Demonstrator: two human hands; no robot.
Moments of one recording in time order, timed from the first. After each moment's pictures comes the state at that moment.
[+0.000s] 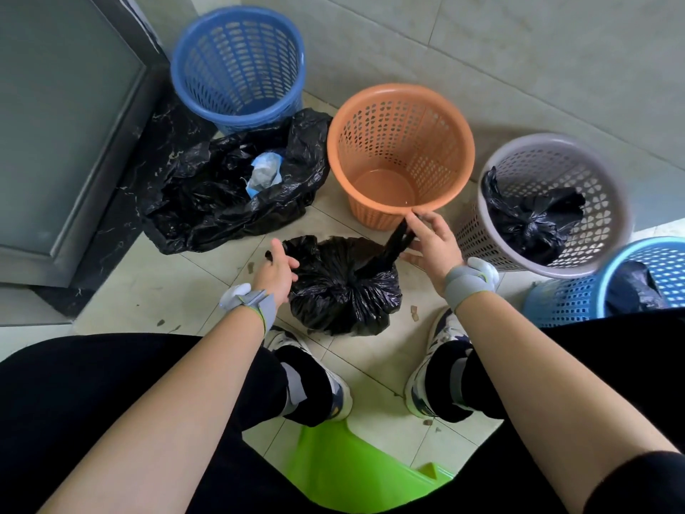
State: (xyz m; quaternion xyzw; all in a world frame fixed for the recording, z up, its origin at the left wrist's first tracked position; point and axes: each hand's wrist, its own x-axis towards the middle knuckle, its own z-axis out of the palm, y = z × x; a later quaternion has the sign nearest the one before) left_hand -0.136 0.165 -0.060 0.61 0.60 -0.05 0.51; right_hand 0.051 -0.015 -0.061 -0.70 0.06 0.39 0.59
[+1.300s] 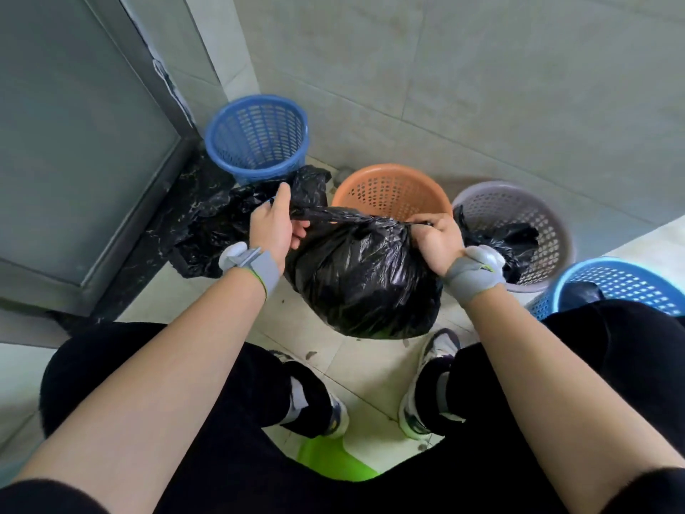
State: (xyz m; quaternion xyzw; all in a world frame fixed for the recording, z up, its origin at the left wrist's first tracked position) left_hand -0.097 0.165 0.082 0.56 0.47 0.21 0.65; right_hand 0.041 -0.029 0.070 -0.82 -0.15 0.25 0.49
